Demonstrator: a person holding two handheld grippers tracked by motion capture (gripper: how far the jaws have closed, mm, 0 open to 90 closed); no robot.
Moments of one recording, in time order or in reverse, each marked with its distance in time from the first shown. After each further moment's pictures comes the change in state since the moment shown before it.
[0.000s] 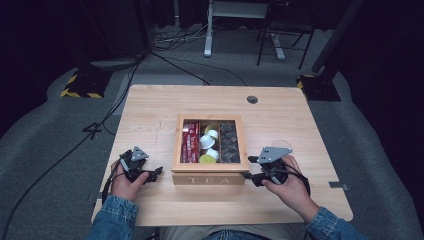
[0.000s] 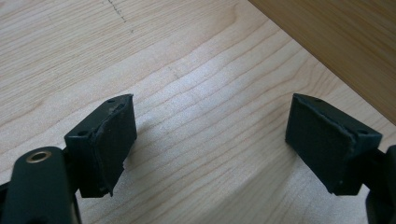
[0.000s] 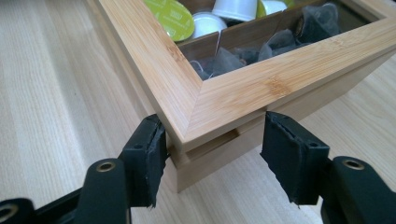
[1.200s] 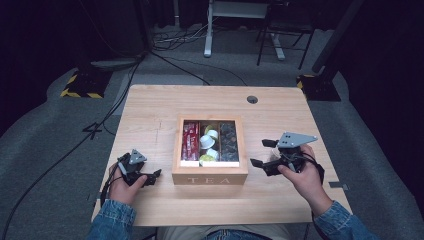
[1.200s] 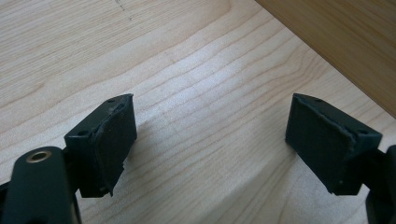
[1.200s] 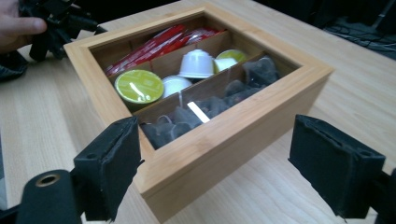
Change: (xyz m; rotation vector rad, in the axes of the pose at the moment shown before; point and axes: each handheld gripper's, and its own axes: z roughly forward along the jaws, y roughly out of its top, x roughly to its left) left arm -0.004 -0.008 -0.007 -0.004 0.003 -0.005; right arm -0.034 0.007 -0.040 -0.190 -0.021 0.131
